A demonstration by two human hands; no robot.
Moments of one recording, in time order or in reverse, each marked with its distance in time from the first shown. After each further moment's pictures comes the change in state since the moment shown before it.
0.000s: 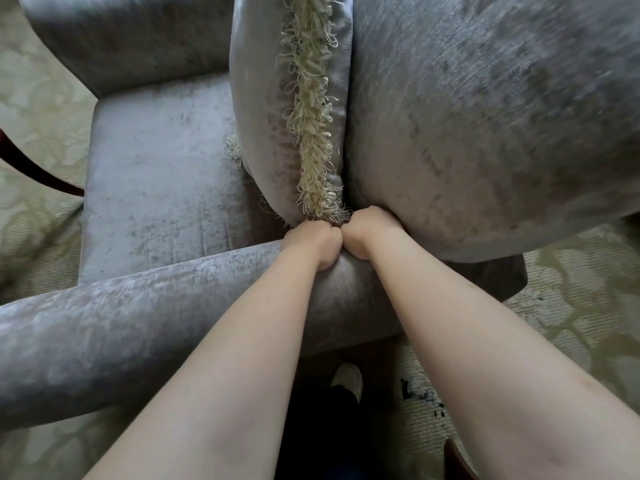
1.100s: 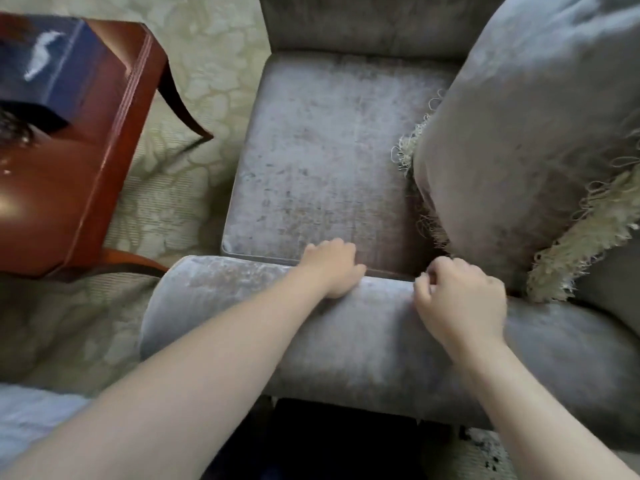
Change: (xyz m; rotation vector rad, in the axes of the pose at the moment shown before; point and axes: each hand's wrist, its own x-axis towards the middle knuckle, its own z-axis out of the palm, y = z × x) left_hand -0.049 -0.248 -0.080 0.047 -0.101 -0.063; right_hand -0.034 -0.204 0.008 -0.113 0.275 0.103
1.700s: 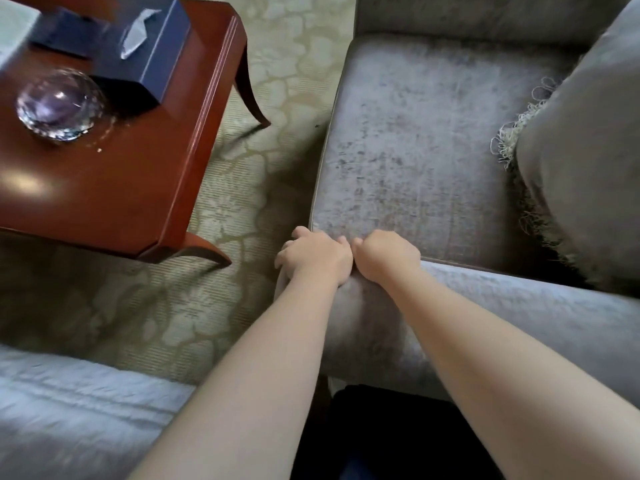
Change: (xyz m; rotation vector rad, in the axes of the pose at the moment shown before) left_hand -0.053 -0.183 0.007 -0.129 0.070 -0.630; right_hand 0.022 -0.262 0.067 0.215 -0.423 -0.103
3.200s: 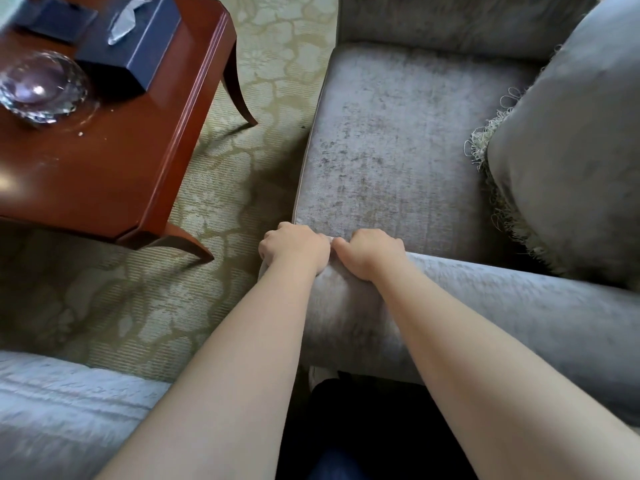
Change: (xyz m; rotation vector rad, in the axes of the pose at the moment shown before) left_hand -0.013 -0.010 0.011 -0.006 0.031 0.029; right_hand -0.023 0.023 0.008 -0.084 0.021 -0.164
